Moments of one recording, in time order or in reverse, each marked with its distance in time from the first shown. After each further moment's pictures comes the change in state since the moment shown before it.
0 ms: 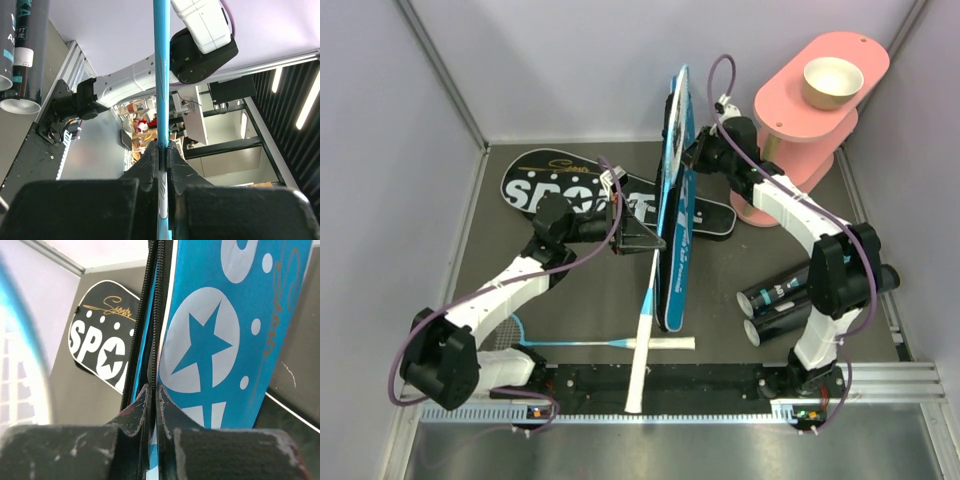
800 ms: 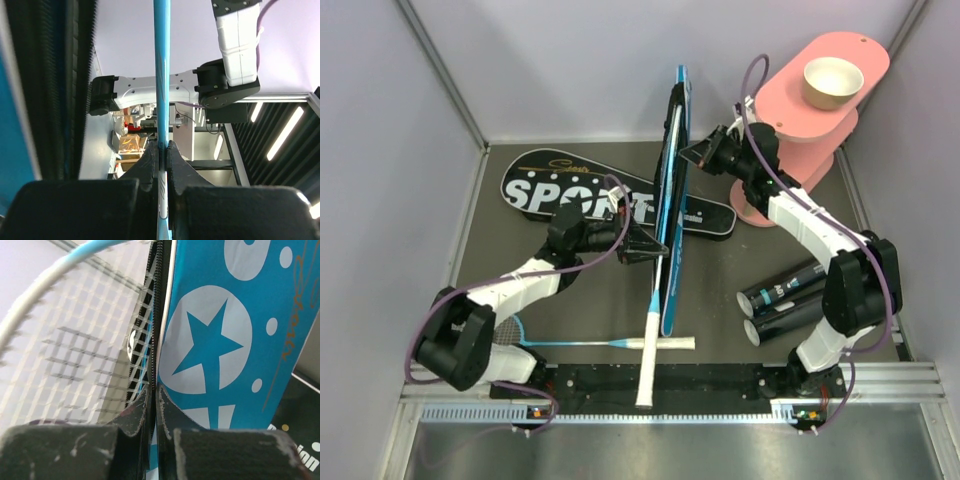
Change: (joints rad) left arm 0.000 0.091 -0.121 0.076 -0.054 -0.090; right arm -0.043 -0.142 -0.163 0.198 -0.139 0.215
